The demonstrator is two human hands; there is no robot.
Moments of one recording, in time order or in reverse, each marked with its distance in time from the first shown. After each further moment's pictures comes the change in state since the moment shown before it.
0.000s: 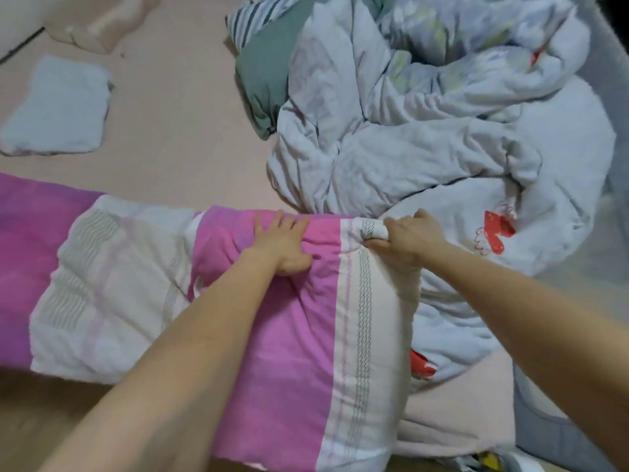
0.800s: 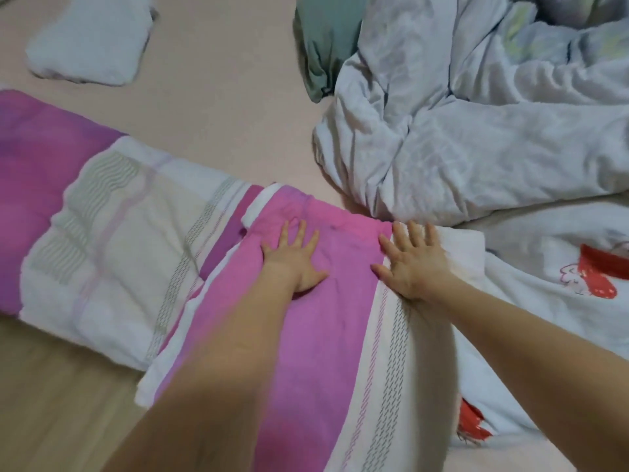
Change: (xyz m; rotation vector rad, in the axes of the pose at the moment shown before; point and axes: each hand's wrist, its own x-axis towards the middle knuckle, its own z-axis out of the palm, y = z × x) left_hand 0.066 -0.052 0.120 -0.087 -0.197 -0.242; right_hand 0.074 -0.060 0.118 -0.173 -0.265 -0.079
